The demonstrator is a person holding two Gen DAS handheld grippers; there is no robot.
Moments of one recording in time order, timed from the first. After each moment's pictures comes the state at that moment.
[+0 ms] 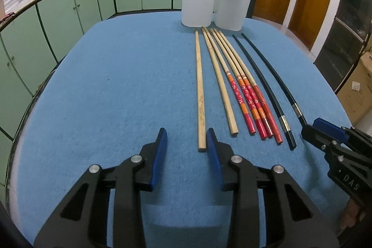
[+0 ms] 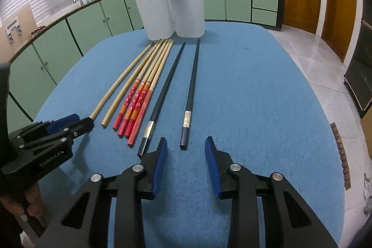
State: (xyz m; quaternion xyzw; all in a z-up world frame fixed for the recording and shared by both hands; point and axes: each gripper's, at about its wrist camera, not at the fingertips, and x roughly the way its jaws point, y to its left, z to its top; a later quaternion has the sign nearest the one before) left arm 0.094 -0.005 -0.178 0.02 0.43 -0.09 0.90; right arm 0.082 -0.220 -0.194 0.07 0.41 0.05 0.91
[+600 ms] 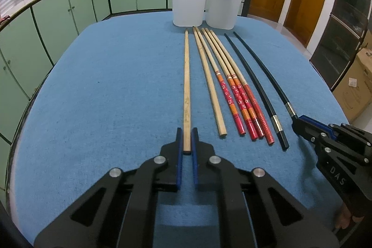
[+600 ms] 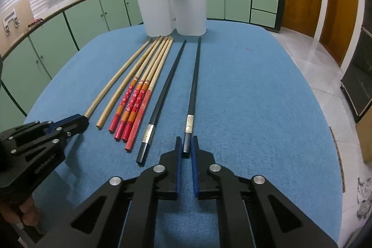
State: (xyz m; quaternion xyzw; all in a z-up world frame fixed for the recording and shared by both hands) left arm 0.094 -0.014 -0.178 0.03 0.43 -0.10 0.90; right arm 0.091 -0.208 -0.196 0.04 0.42 0.04 0.91
